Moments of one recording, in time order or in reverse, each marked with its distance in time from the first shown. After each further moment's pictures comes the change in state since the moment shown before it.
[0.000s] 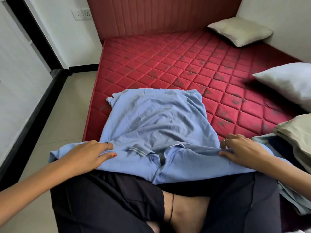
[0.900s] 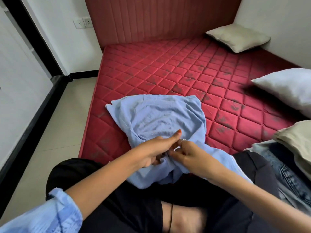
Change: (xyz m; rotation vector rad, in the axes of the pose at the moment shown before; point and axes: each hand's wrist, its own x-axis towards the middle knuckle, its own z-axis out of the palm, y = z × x) left_hand 0.087 0.175 -0.021 -1.157 -0.353 -0.384; right_hand 0.021 -0.128 -0.030 1.046 0.074 -0.161
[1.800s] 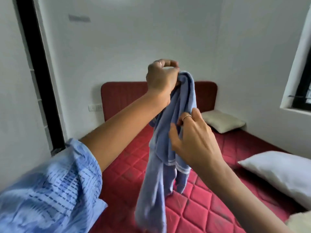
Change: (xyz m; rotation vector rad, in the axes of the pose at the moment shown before) left_hand -0.124 0.339 -0.062 -0.417 0.631 1.165; right_hand 0.030 -0.209 -0.150 -0.698 0.950 -0.473
